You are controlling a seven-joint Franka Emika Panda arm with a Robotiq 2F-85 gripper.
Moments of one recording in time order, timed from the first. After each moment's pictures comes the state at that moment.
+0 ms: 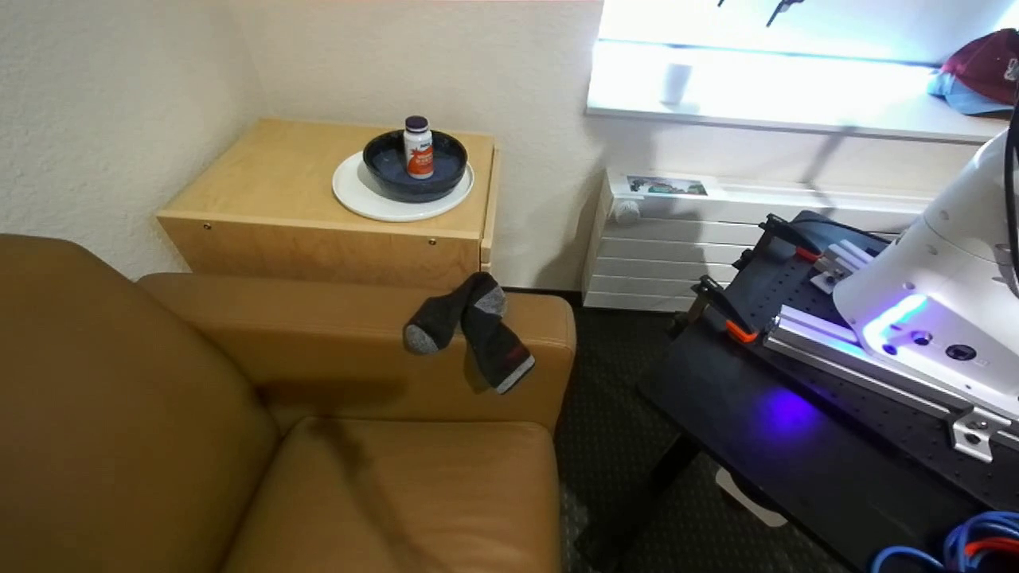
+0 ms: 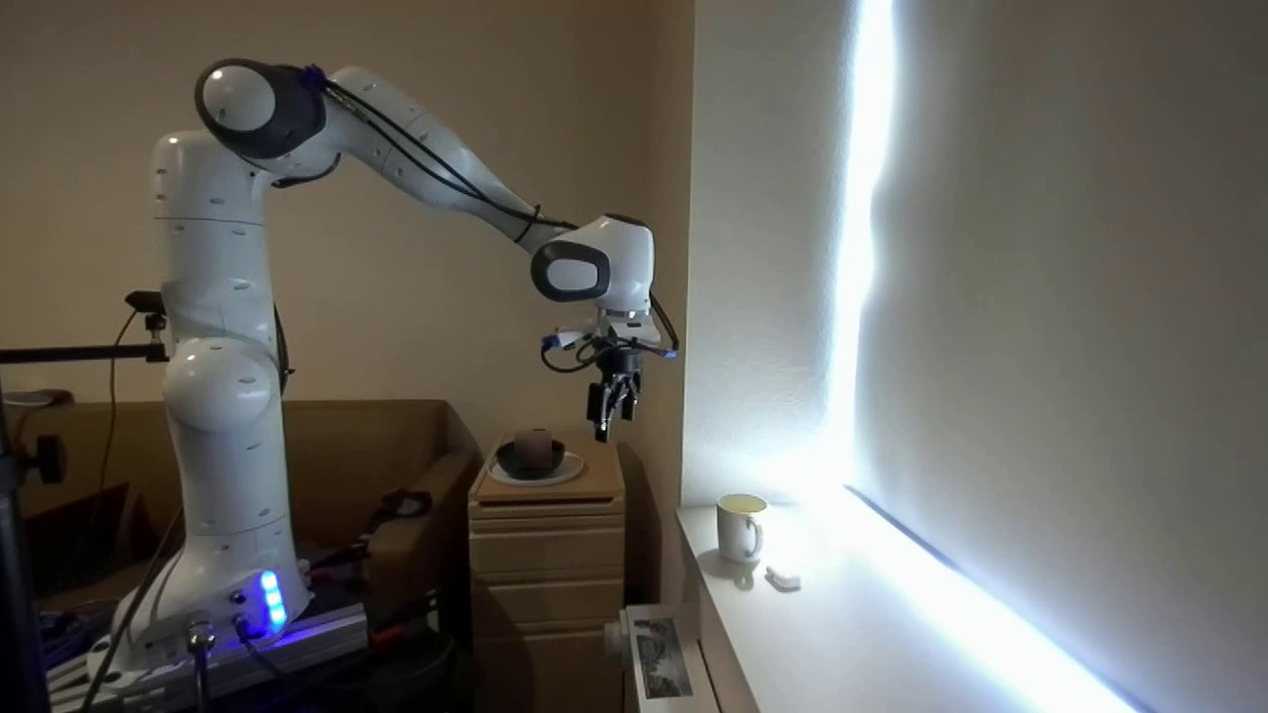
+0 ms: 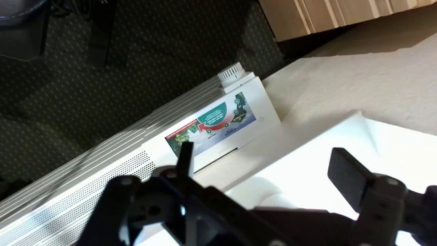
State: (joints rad) arm -0.32 0.00 -0.34 -2.22 0.24 2.22 0.51
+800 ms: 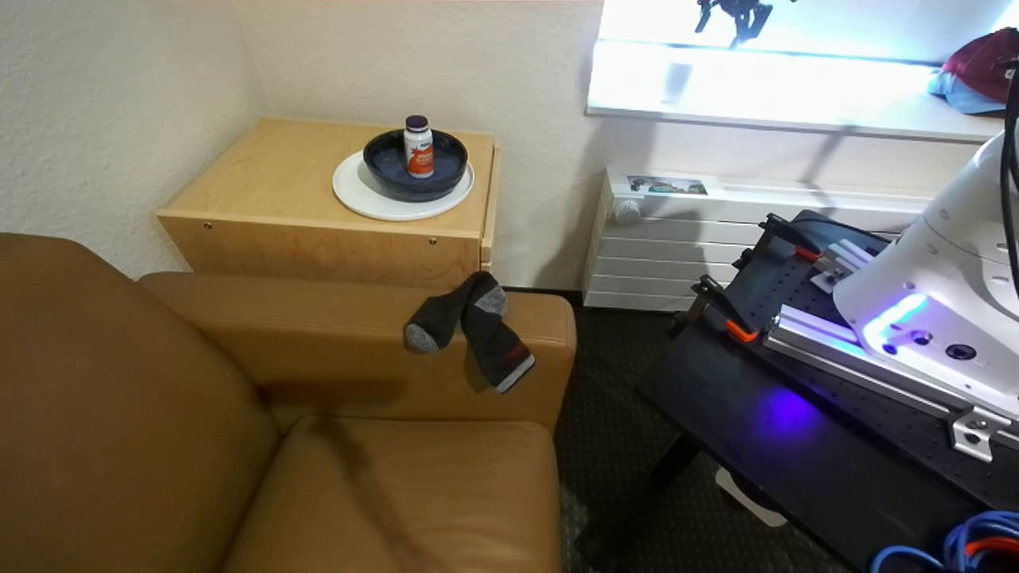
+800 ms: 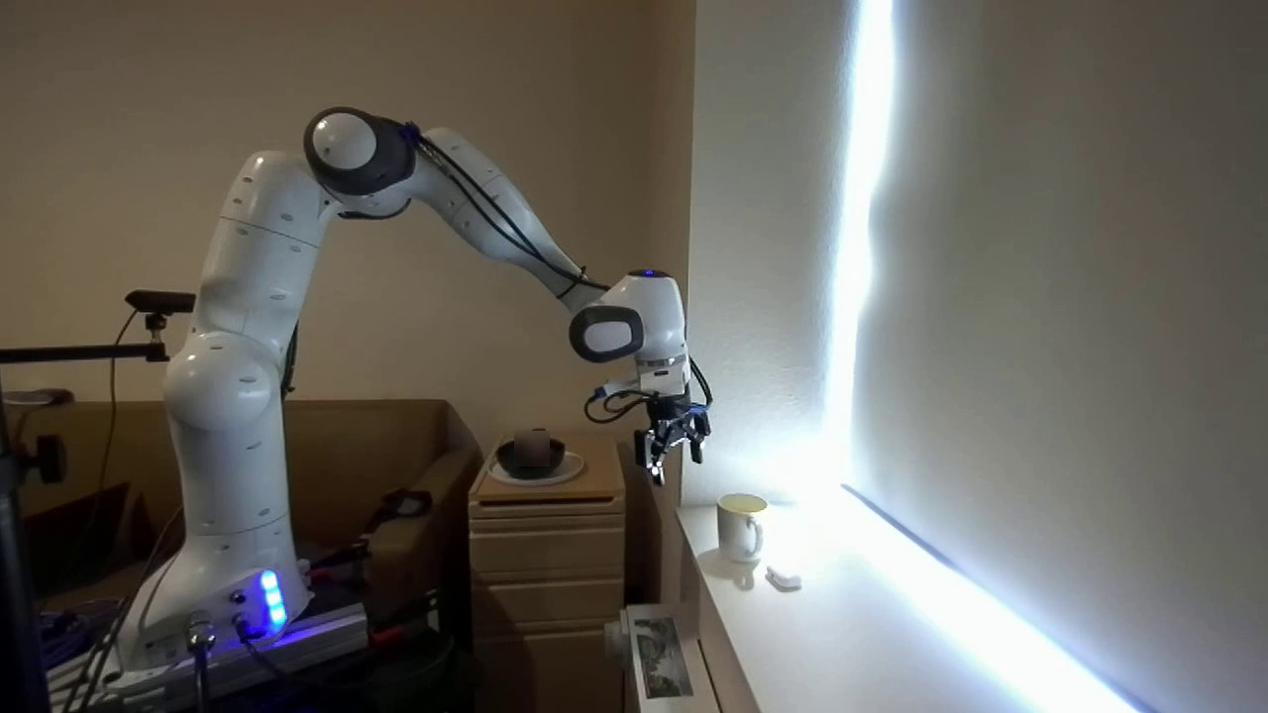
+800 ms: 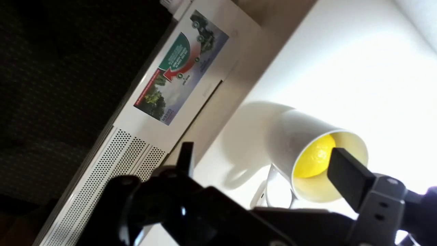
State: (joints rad) arm -0.31 0.31 -0.33 -2.08 0.32 2.57 0.89
